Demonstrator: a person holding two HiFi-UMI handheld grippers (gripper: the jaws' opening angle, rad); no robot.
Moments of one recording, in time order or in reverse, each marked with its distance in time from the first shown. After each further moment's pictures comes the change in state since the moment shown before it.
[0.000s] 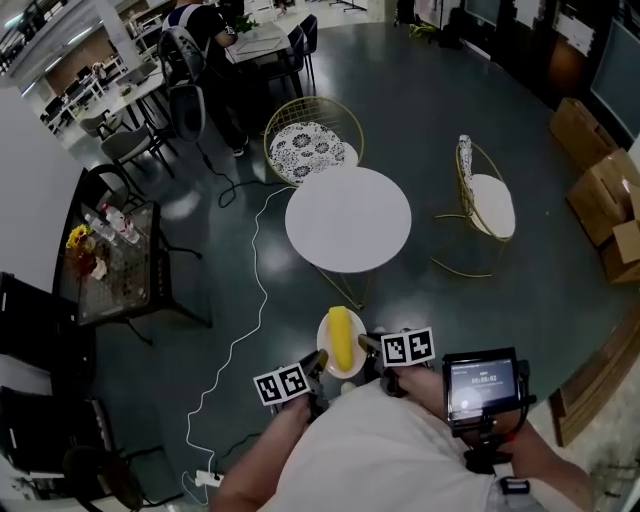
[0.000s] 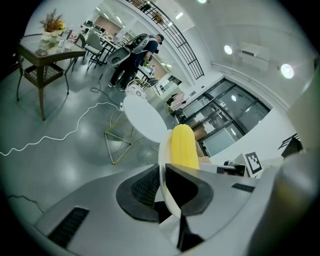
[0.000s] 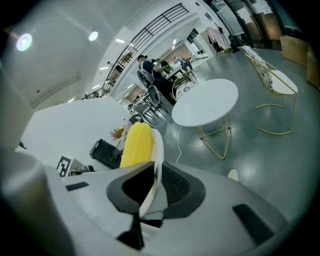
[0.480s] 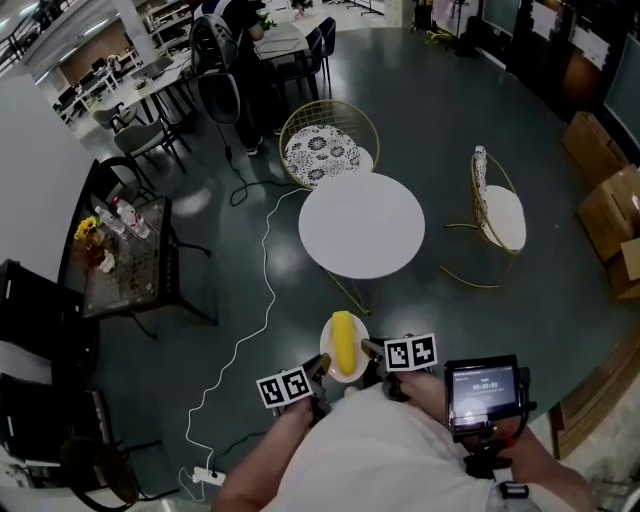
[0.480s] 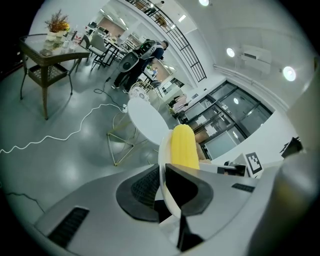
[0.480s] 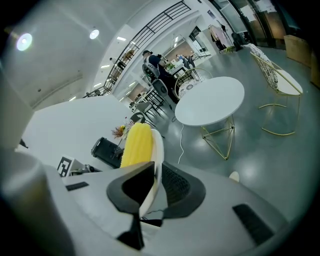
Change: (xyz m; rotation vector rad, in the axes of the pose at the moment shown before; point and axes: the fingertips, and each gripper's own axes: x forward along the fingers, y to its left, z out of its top) left arm -0.009 0.013 0.012 -0.021 -0.024 0.016; right arm 0.016 0.012 0.006 -0.011 0.022 0.016
